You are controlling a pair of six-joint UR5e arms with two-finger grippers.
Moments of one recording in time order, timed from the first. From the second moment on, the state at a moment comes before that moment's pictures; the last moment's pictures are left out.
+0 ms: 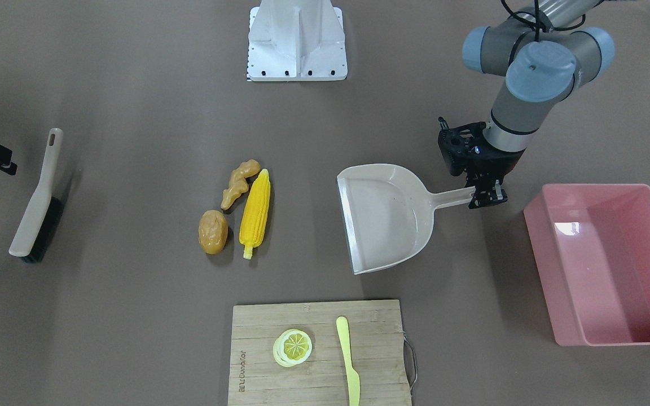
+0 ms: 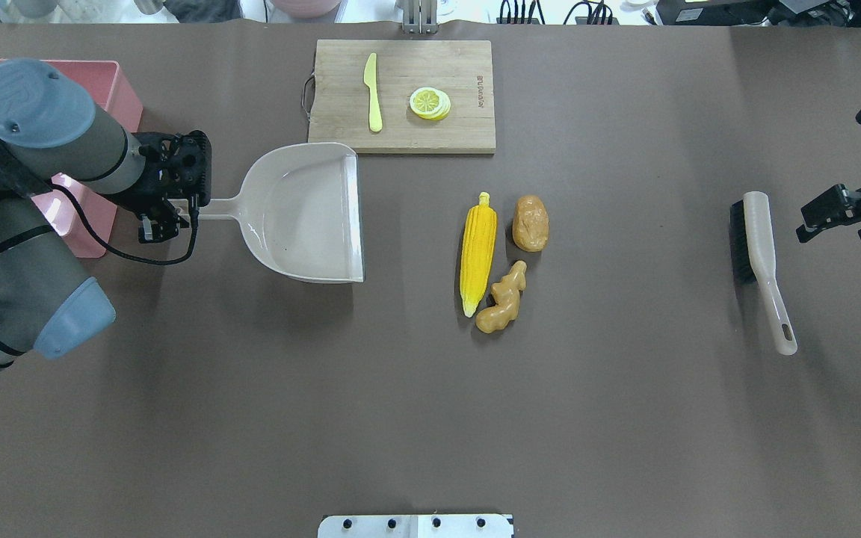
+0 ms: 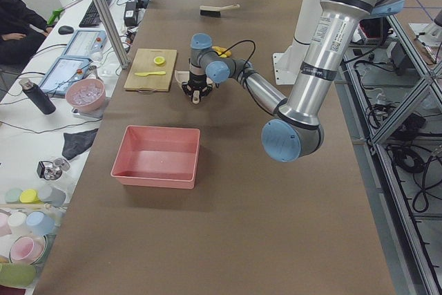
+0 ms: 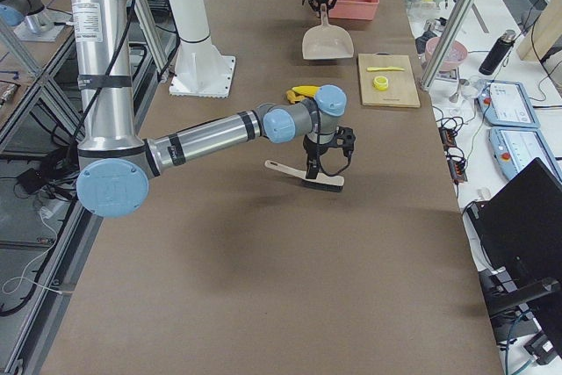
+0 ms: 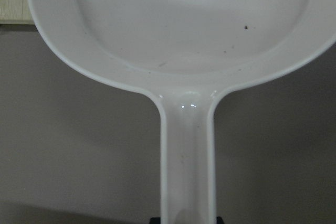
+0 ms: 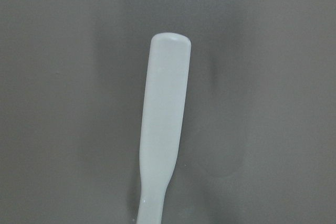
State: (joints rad) left arm -0.82 -1.94 -1.79 -1.68 -1.96 0.52; right arm 1.14 -1.57 1.85 -1.51 2.35 0.55
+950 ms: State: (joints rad) left arm -0.82 -1.95 -1.79 -1.65 -1.96 0.52; right arm 0.99 -1.62 1.80 -1.36 2.35 0.76
